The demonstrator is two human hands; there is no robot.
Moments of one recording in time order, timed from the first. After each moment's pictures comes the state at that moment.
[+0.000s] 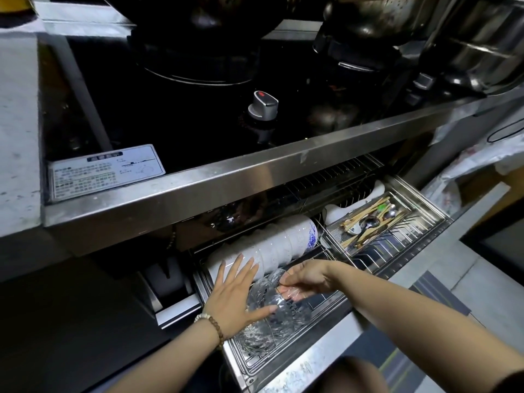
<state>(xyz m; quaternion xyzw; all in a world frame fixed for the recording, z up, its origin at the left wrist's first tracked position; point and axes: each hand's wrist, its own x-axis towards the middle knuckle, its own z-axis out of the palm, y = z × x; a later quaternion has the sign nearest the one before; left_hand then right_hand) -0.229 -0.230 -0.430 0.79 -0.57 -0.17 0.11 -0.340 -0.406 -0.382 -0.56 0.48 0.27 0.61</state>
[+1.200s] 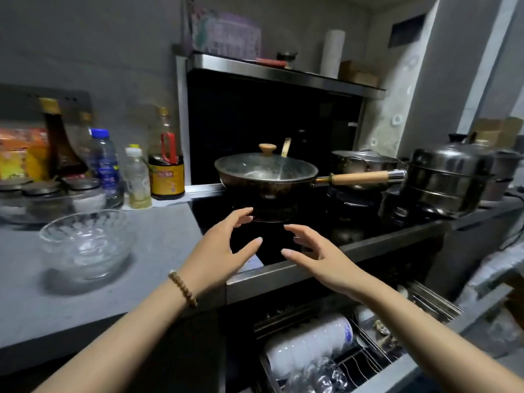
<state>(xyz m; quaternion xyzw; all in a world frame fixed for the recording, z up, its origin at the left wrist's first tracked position) -0.166 -0.081 -0.084 0.71 -0.54 0.05 0.44 -0.319 -0.236 -0.087 -0.88 0.14 -0.23 0.39</state>
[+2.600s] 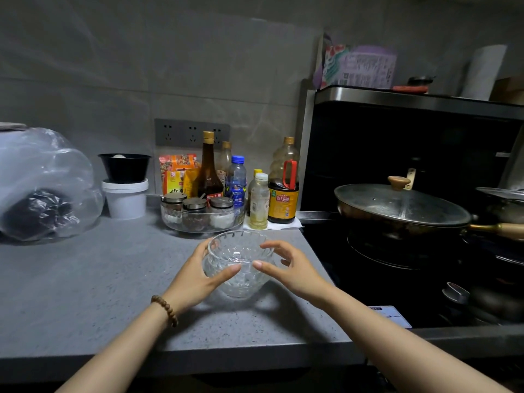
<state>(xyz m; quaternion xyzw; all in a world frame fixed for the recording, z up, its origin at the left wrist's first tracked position) 0.017 0.103 -0.123 0.79 -0.30 0.01 0.53 -0.073 -0.087 -0.100 -0.87 0.01 -0.17 0.47</state>
